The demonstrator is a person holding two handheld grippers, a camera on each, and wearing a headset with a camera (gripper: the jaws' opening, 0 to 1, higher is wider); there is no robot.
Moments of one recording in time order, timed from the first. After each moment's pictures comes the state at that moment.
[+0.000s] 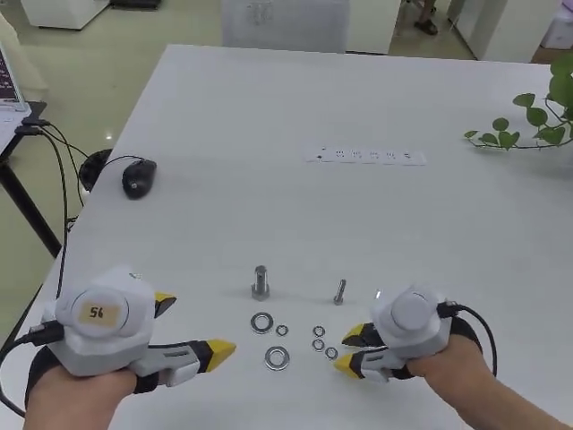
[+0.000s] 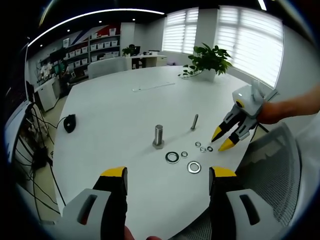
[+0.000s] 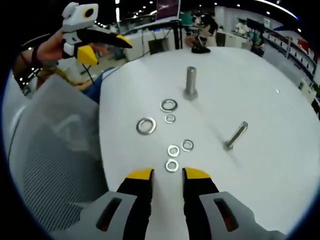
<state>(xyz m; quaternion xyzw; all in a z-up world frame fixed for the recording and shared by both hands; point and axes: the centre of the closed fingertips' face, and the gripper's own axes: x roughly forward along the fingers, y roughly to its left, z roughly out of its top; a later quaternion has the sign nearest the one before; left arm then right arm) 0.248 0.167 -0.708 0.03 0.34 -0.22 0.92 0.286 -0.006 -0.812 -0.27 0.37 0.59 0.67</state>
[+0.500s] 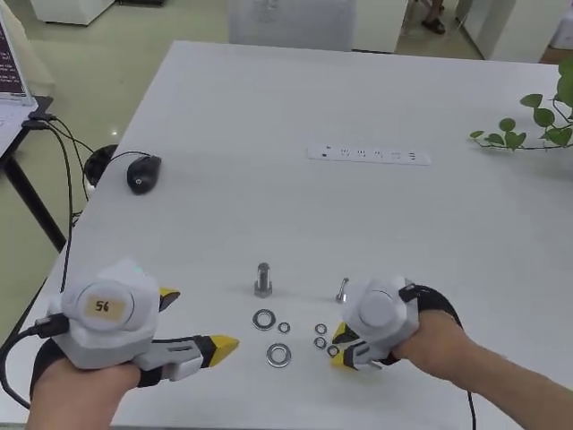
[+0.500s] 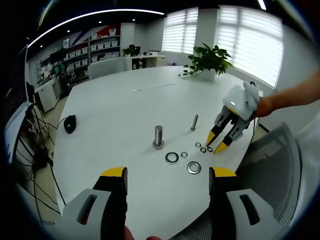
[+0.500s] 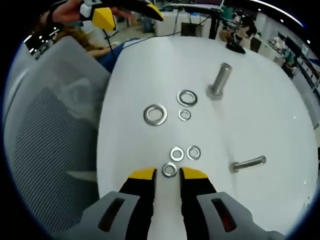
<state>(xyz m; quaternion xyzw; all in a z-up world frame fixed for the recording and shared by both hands) 0.248 0.166 -0.707 0.03 0.34 -0.22 0.92 0.288 0.001 -0.824 -0.40 0.35 0.64 0.56</state>
